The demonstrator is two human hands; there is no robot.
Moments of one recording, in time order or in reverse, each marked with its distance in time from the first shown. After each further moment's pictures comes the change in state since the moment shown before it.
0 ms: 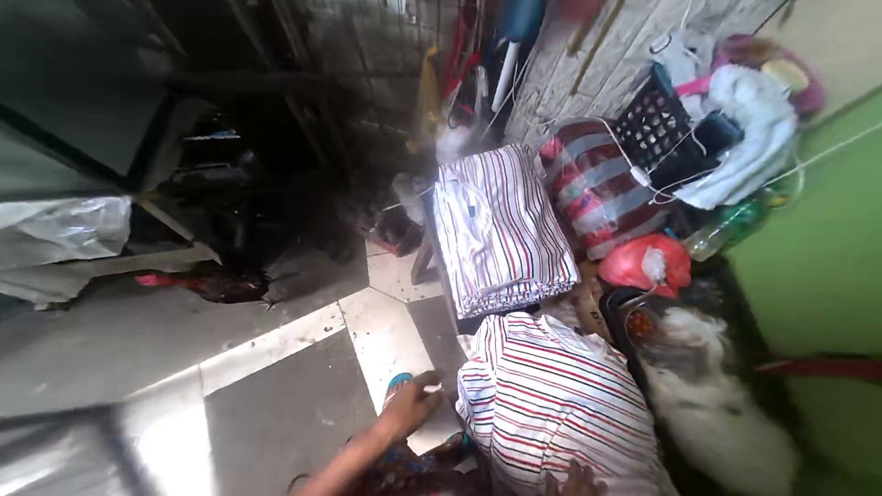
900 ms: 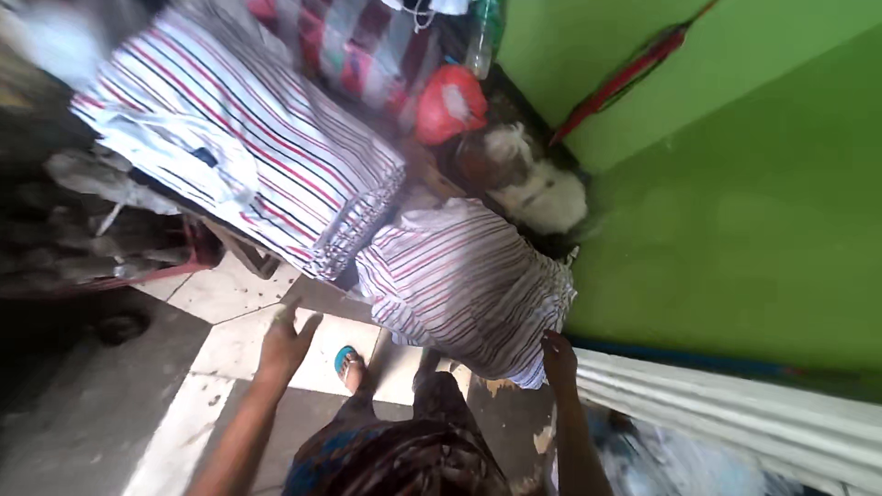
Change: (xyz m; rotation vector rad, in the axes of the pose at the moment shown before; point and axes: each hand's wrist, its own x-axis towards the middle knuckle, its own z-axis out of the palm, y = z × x) left_hand 0.122 -0.009 -0.058 0.415 -0.046 0.185; right_hand -0.090 0.010 -0.070 0.491 0.207 0.593
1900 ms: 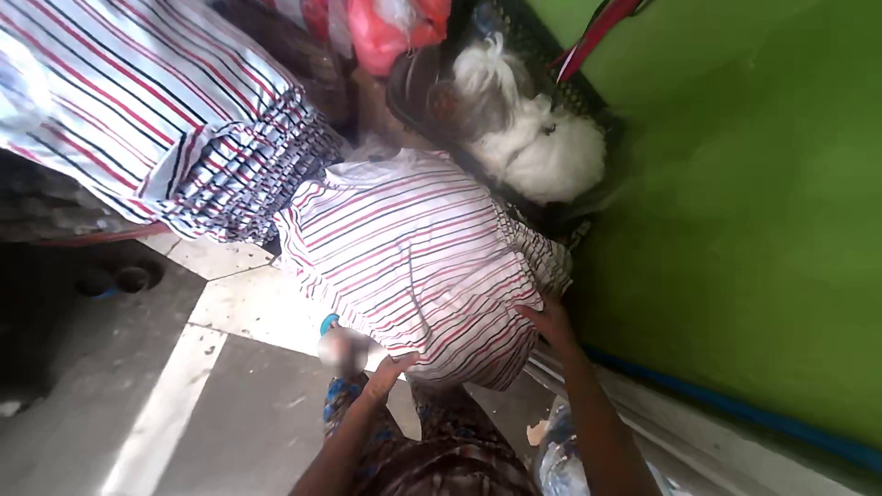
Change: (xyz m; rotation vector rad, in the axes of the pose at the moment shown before) left_hand -0.094 0.009 0.314 -0.498 -0.391 -0.505; right_hand 0.152 0.088 -0.025 0.081 -0.414 -0.014
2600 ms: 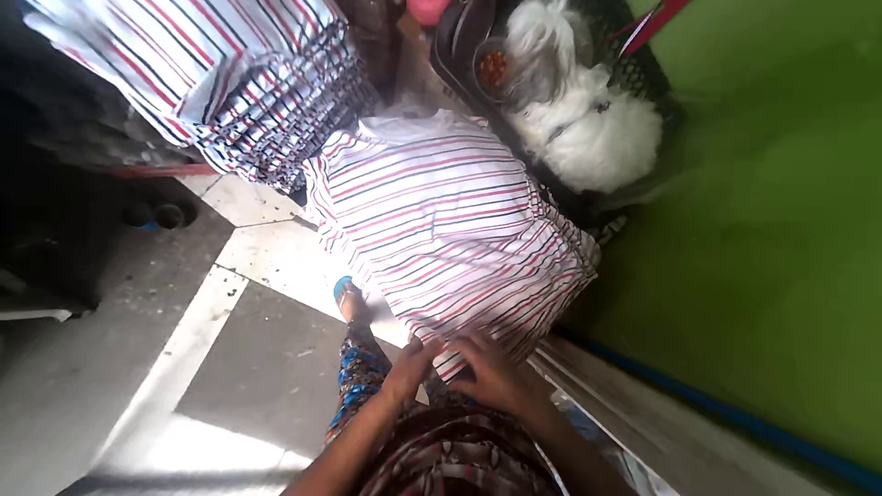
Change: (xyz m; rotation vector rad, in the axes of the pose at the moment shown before) left_hand -0.073 0.035 0.056 -0.274 0.070 -0.063; right_hand -0.105 -0.034 0.074 -0.319 -0.558 -0.728
